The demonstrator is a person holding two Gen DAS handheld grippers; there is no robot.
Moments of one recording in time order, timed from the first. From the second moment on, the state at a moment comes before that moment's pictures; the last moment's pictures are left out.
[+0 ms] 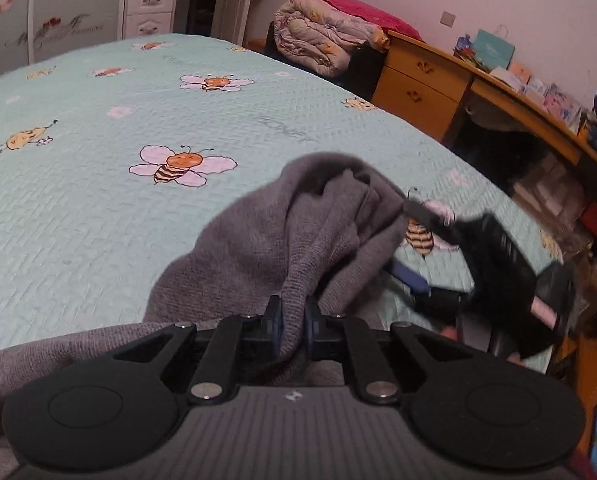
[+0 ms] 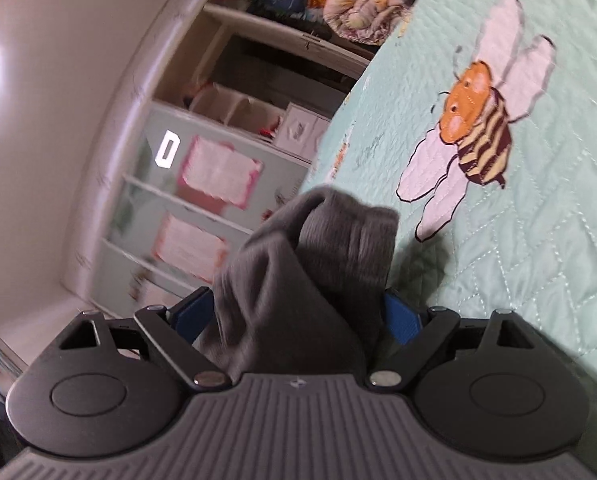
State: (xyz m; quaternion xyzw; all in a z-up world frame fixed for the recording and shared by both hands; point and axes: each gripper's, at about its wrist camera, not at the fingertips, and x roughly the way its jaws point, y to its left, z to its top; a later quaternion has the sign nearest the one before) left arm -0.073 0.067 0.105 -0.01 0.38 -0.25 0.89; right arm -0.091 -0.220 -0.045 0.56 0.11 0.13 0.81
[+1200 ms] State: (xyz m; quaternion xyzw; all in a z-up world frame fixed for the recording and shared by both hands) left arm 0.009 0.094 0.138 0.01 0.35 -0.12 0.93; right arm -0.083 -0.204 -0.034 0.49 0.14 0.14 0.85
